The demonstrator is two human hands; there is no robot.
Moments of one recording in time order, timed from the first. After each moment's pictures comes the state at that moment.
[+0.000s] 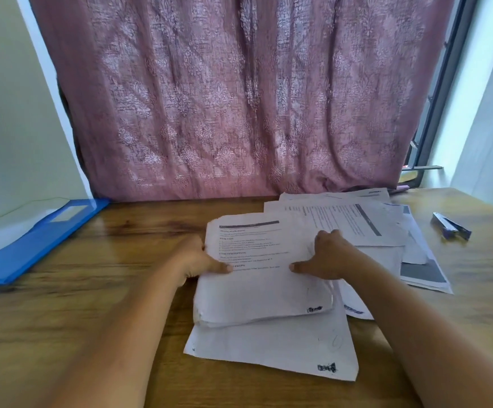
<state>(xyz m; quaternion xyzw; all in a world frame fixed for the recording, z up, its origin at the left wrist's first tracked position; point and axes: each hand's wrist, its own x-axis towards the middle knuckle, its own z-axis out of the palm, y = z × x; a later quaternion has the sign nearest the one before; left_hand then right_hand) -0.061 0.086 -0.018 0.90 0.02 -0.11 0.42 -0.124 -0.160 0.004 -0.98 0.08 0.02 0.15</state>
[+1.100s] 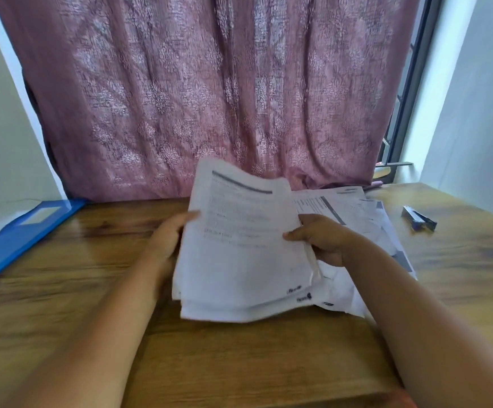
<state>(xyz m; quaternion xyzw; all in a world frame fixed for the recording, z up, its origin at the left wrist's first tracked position) -0.086 0.075 0.009 0.53 -0.02 -0.14 0.84 -0.109 -0.196 0.004 -0.73 0.03 0.11 0.67</state>
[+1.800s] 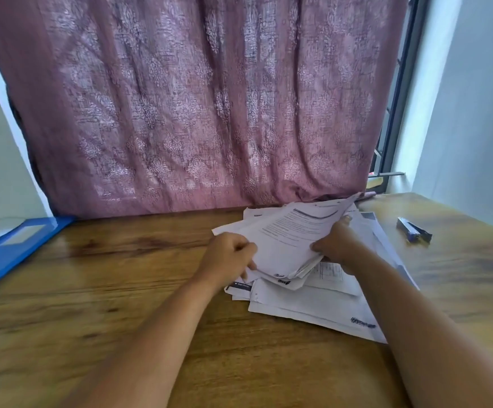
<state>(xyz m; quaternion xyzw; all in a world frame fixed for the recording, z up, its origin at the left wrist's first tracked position) -0.065 -0.006 -0.016 0.85 -0.22 0.04 0.47 -0.070 -0.244 -0.017 -0.82 0.22 -0.10 0.53</state>
